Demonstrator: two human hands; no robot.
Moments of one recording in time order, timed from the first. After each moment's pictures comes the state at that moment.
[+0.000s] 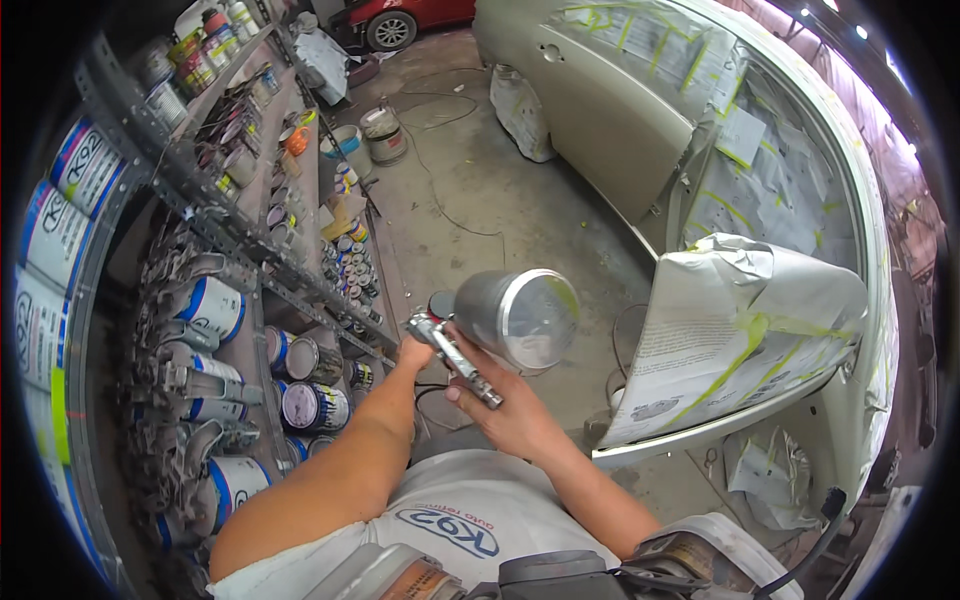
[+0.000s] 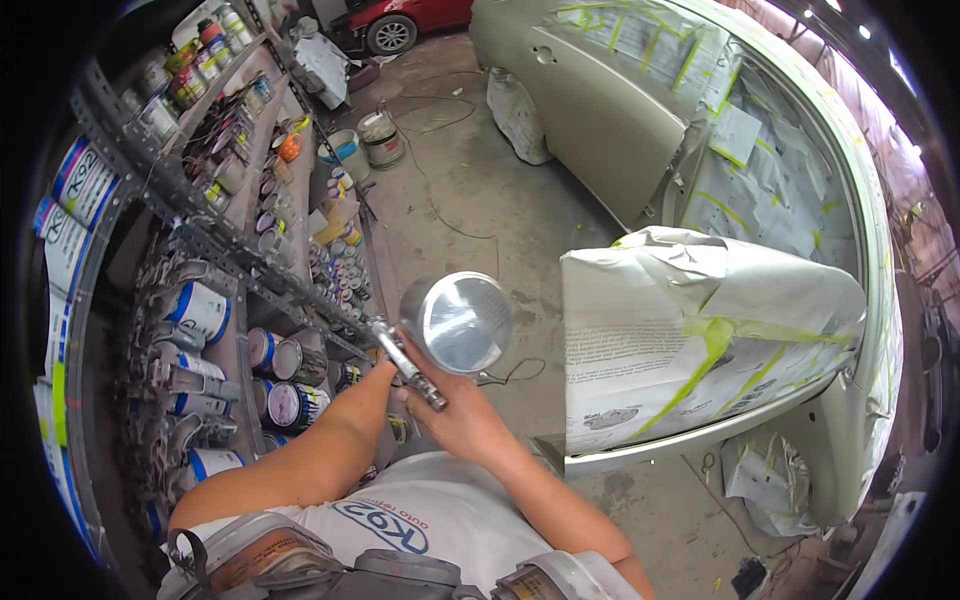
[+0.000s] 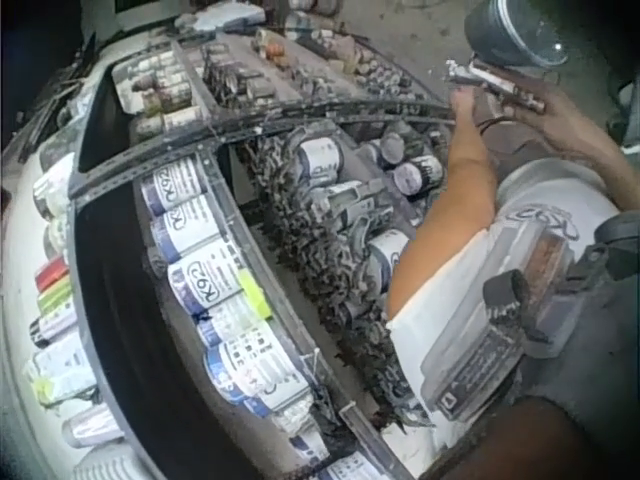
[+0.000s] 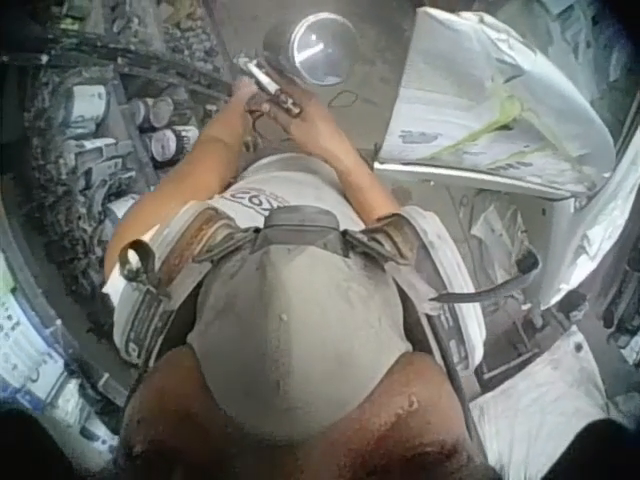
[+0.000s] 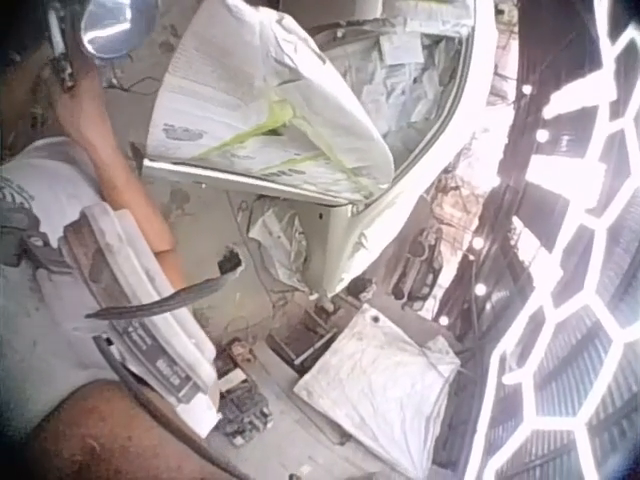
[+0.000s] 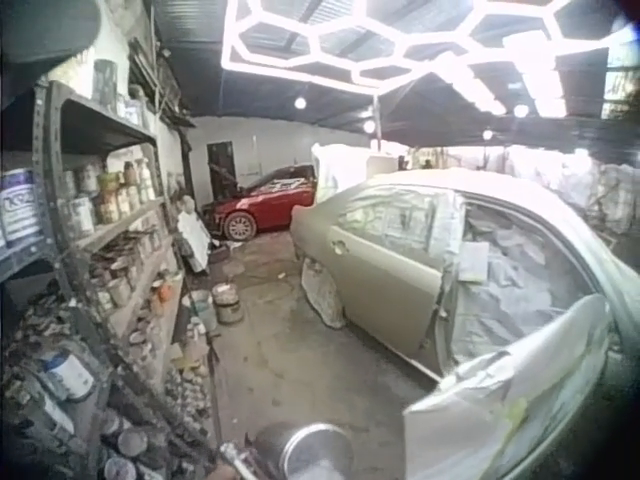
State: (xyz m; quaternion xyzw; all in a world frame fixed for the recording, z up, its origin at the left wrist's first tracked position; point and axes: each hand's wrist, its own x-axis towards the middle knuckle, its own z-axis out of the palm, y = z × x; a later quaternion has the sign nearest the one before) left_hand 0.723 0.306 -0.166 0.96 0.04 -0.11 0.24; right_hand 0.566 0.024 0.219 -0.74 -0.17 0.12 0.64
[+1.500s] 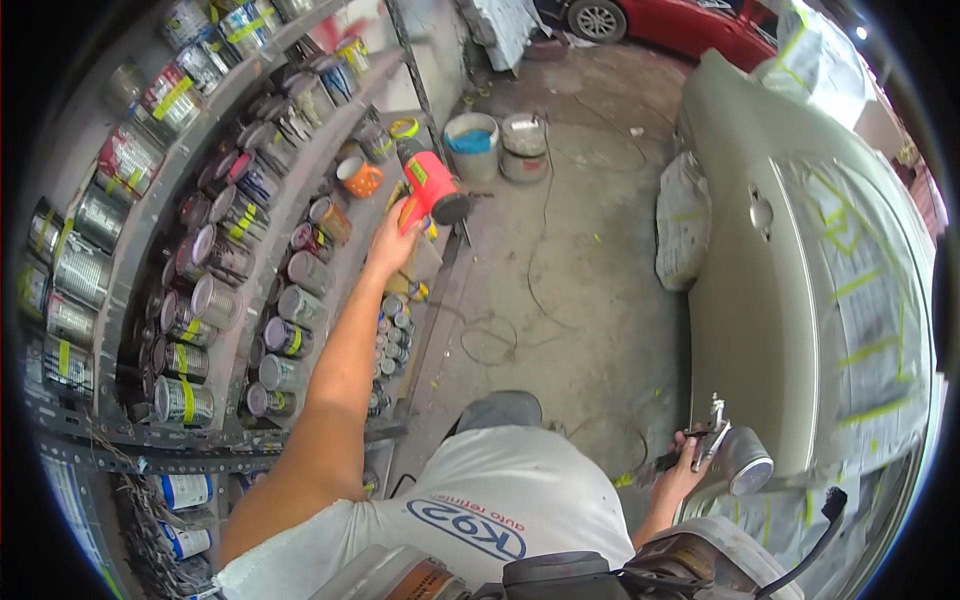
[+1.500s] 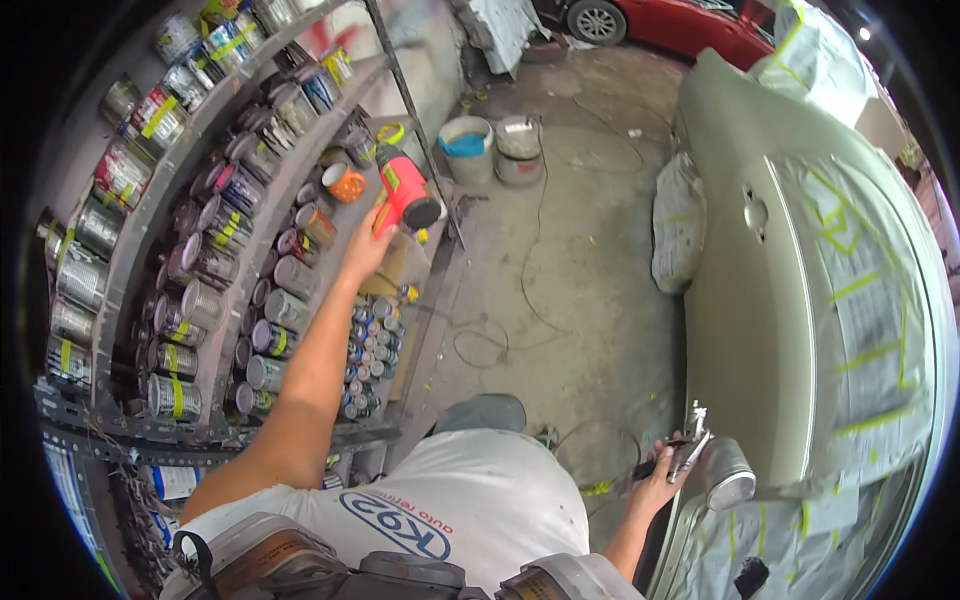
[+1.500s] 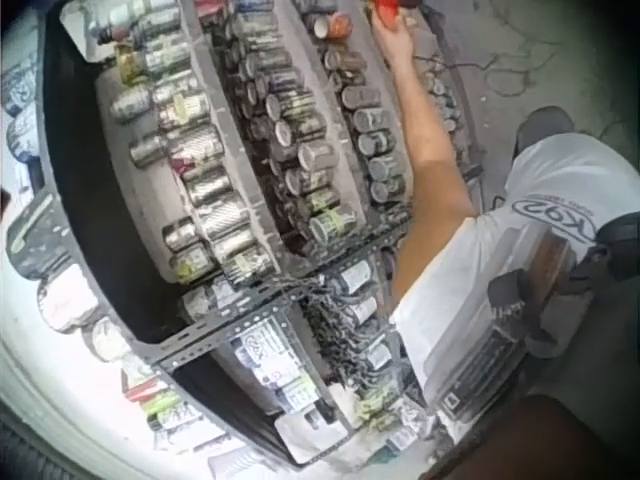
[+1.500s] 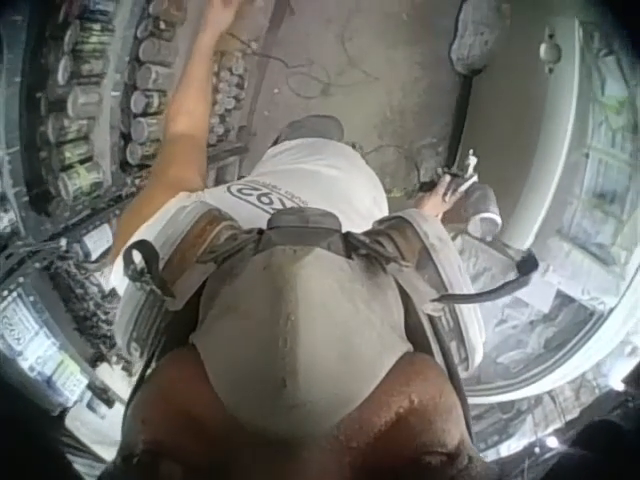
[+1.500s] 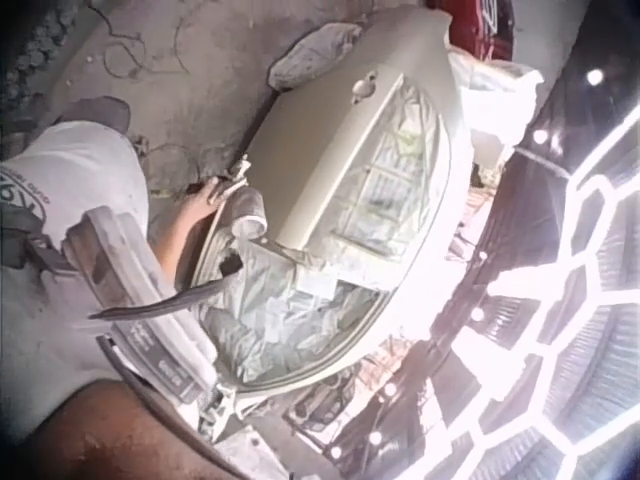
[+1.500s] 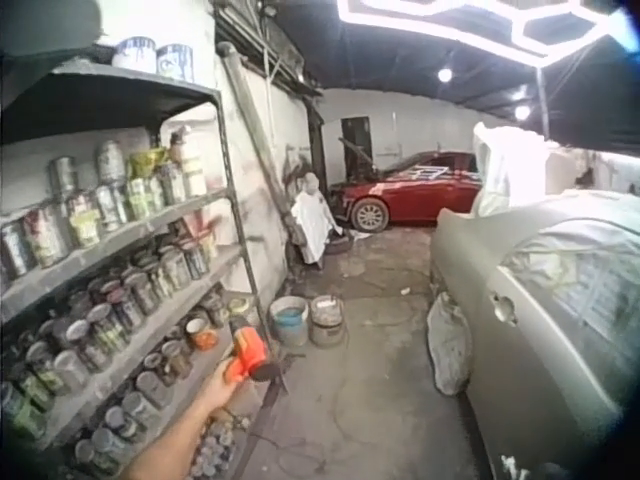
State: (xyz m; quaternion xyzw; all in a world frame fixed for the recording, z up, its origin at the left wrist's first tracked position) left_hand 1.268 0.417 0.089 0.91 0.14 0.26 0.29; right_hand 1.149 -0.188 0.046 -0.65 0.18 -0.16 0.72
